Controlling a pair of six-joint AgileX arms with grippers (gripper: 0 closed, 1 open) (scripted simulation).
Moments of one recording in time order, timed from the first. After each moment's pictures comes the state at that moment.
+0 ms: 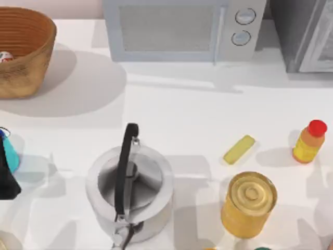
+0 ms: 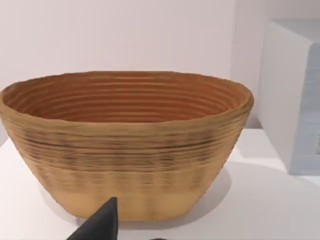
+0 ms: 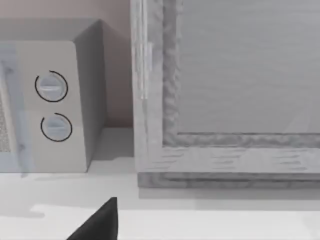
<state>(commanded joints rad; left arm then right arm) 0.00 0.00 0.00 0.00 0.00 0.00 0.00 0.00 0.00 0.00 0.00 0.00</state>
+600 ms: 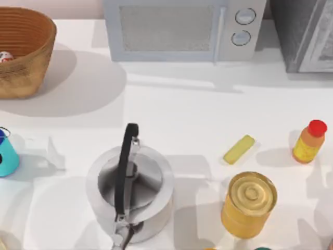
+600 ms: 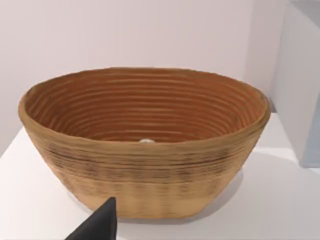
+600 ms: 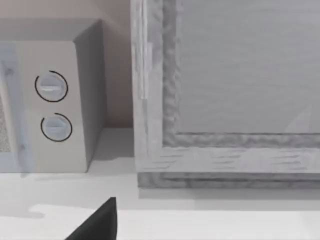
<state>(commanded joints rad) 0.03 0.32 0.32 -0.15 0.00 0.00 0.00 0.00 0.00 0.00 0.00 0.00</state>
